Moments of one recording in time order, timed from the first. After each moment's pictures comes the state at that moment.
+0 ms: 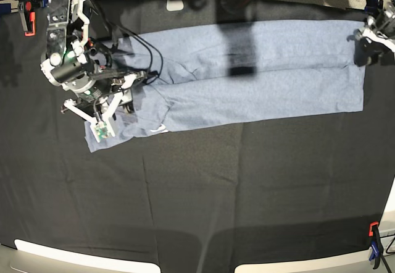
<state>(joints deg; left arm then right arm) 24.5 -19.0 -36.3 76.4 -44.1 -42.3 27.3 -9.5 13.1 5.0 111.6 12.2 22.8 -56.4</state>
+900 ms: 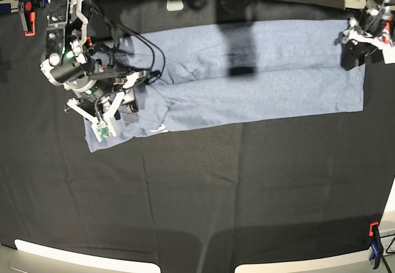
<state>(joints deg) 24.2 -12.7 -33.1 76.5 -45.5 -42.3 24.0 -9.5 13.1 5.0 111.6 14.2 22.8 -57.0</state>
